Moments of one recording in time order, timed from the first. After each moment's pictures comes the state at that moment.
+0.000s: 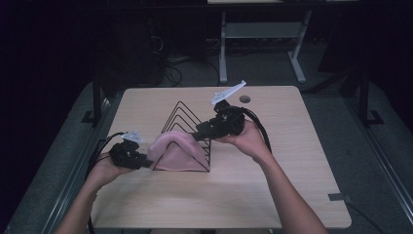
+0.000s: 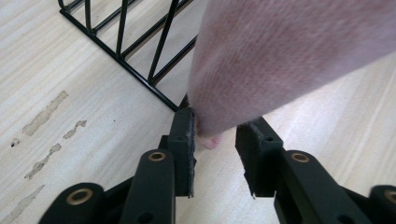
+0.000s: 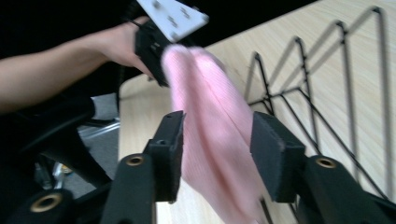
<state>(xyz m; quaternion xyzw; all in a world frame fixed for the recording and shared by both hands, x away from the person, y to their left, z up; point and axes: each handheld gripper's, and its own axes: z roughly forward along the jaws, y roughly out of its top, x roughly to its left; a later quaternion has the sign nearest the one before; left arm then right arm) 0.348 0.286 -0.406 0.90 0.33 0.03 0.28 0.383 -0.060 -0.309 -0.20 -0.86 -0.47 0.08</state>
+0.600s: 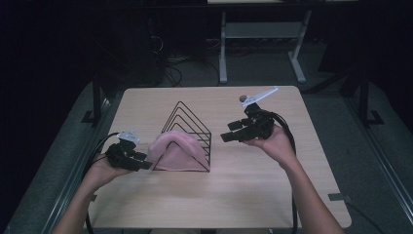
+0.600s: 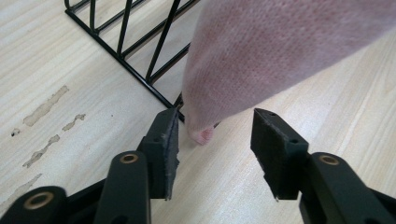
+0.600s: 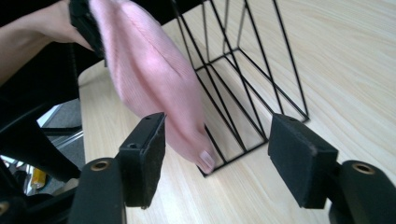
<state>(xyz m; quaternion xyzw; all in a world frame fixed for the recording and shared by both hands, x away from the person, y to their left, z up) 0.342 0.291 -0.400 0.89 0.34 0.03 0.29 0.380 -0.132 -0.326 -0.28 -0.85 -0.45 0.04</state>
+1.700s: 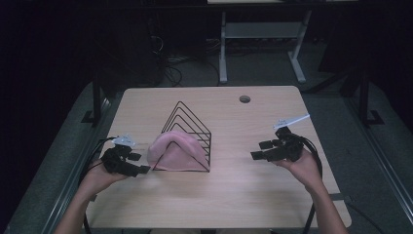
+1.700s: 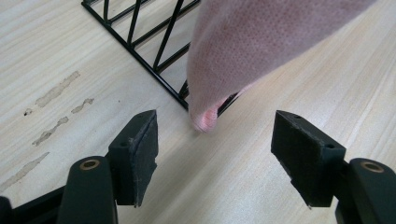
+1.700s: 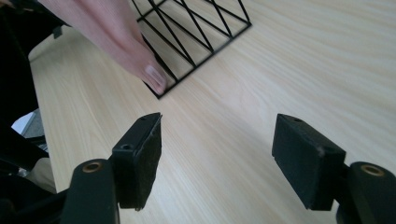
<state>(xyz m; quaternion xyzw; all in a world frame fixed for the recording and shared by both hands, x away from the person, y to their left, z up) 0.326 0.298 -0.404 0.88 0.35 0.06 0.31 0.349 -0.214 -0.391 -0.37 -0.83 -0.42 0.03</state>
